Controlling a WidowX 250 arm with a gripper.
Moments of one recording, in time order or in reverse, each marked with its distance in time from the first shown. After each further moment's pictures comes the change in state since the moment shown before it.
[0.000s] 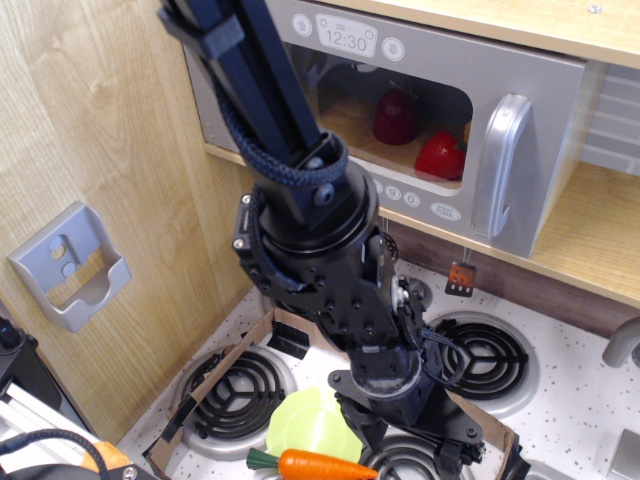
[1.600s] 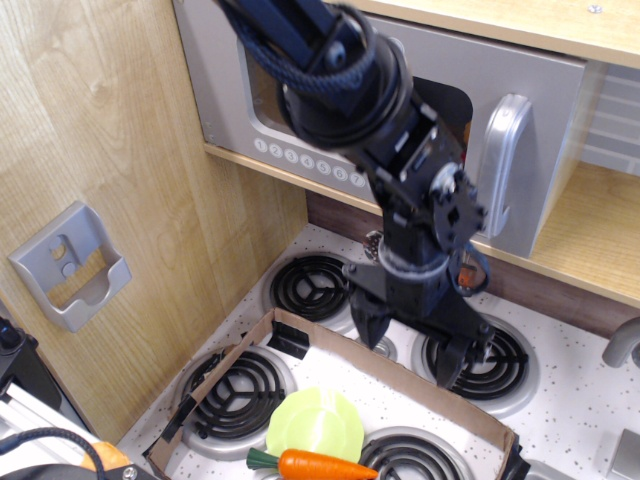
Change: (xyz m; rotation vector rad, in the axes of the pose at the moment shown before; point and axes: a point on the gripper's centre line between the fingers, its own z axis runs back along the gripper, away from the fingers) arm 0.057 0.012 0.041 0.138 0.043 -0.092
